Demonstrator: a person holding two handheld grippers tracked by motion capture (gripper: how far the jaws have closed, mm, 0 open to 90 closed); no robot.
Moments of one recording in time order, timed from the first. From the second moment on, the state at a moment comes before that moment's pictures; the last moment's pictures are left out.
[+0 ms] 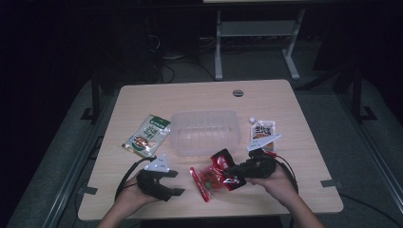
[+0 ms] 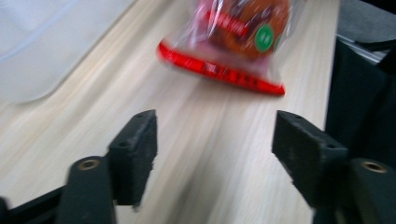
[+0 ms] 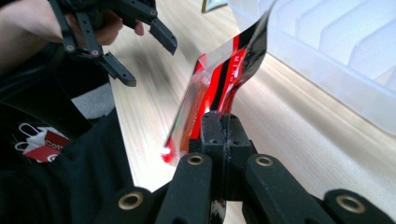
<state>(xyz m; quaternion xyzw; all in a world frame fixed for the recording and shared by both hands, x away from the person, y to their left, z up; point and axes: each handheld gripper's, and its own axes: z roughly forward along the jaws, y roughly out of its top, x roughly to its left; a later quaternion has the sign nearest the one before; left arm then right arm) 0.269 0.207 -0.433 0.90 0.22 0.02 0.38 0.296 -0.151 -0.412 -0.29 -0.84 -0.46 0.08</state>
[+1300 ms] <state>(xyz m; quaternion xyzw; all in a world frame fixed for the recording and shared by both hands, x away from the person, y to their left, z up) 0.269 0.228 -0.440 0.89 0.25 0.03 0.38 0.338 -0.142 -0.341 -0.28 -0.80 -0.52 0.00</state>
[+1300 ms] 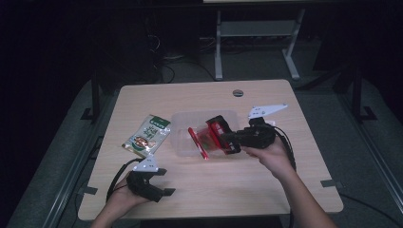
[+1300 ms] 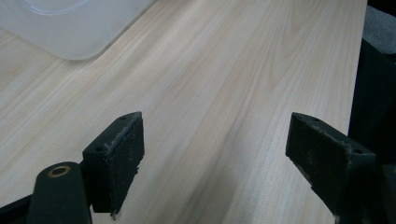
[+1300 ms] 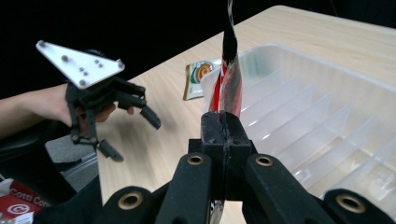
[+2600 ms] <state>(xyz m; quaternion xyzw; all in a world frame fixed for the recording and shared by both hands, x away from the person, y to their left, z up) 0.270 0.228 -0.440 0.89 0.24 0.03 0.38 0.391 -0.072 -0.335 -0.31 -0.80 -0.51 -0.02</state>
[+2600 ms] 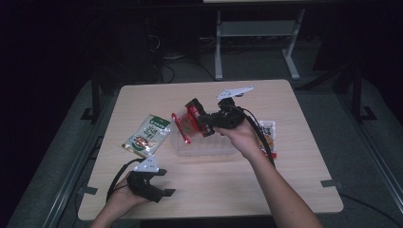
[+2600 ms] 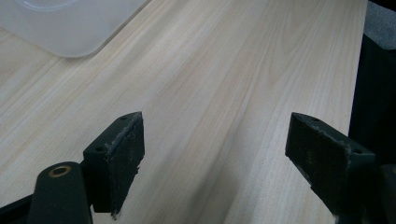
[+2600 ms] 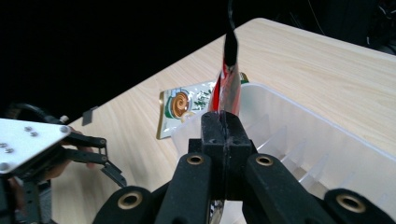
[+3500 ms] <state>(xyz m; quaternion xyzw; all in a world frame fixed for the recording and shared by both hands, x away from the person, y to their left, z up) 0.270 0.228 -0.441 0.89 0.25 0.03 0.37 0.389 -0.069 -0.337 -0.31 -0.81 -0.49 -0.02</state>
